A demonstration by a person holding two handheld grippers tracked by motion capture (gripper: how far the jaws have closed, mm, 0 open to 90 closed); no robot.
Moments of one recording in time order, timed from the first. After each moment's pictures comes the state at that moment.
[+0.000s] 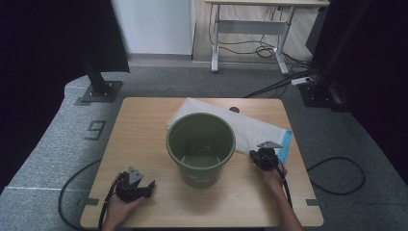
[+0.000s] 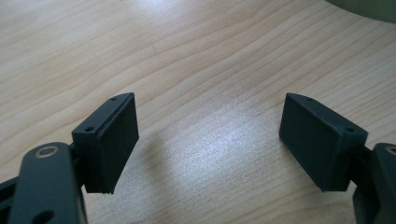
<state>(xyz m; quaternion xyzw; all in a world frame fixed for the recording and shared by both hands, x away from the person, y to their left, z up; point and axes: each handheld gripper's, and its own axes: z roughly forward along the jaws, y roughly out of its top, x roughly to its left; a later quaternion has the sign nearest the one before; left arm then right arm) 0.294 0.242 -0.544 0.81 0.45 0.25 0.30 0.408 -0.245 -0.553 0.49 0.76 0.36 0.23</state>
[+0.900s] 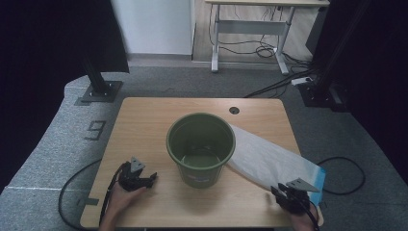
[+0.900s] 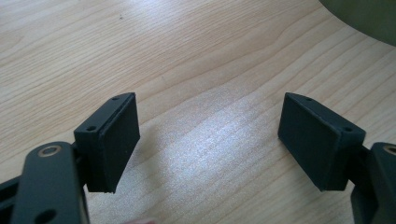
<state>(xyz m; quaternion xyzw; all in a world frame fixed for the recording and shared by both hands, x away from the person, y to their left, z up) 0.331 0.246 -0.544 0.81 0.44 0.22 0.31 0.258 -0.294 -0.534 0.51 0.74 0.37 0.23</state>
